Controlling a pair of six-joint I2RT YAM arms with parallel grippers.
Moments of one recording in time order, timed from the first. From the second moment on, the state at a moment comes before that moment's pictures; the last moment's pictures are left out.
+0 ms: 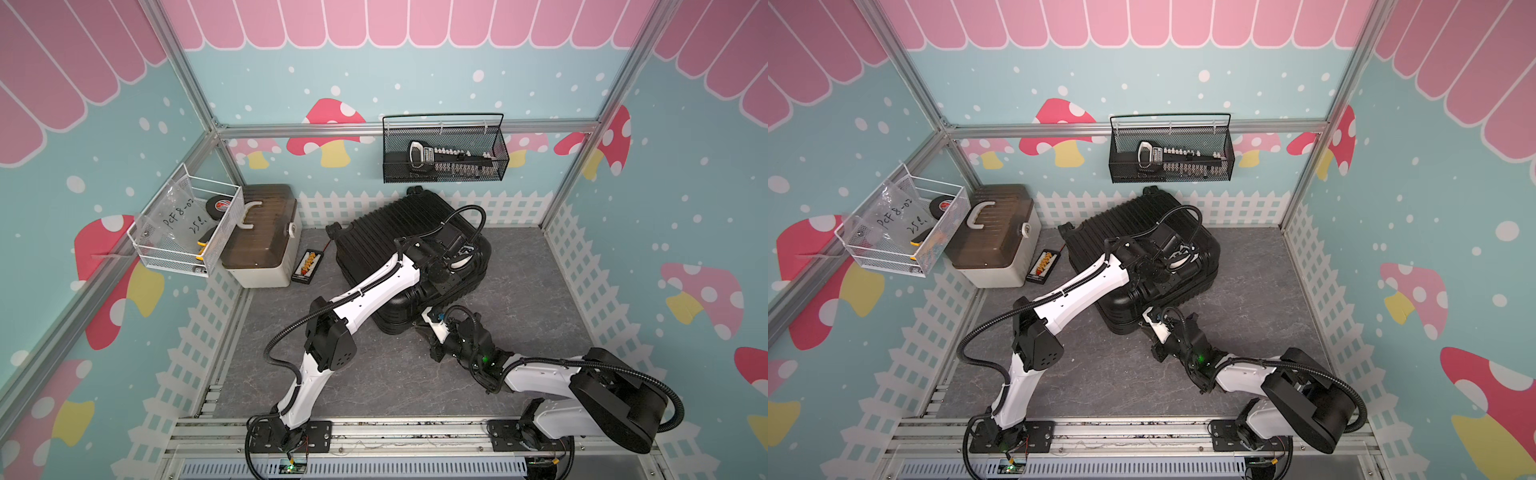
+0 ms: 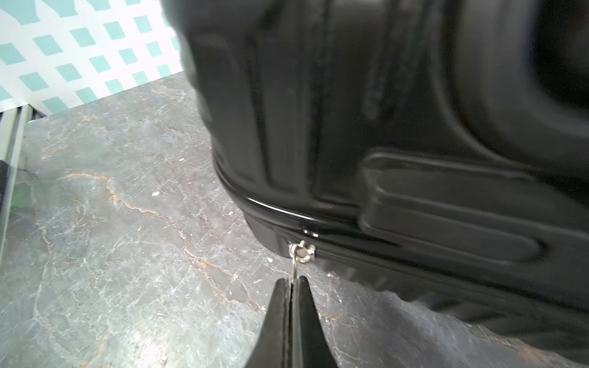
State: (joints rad) left arm -0.84 2.22 2.30 -1.07 -0.01 0.15; right arm 0.80 1.35 0.33 0.67 -0.13 0.00
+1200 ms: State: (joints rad) left arm -0.83 2.24 2.34 -0.87 0.08 0.13; right arm 1.00 1.48 0.41 0.72 0.06 0.07
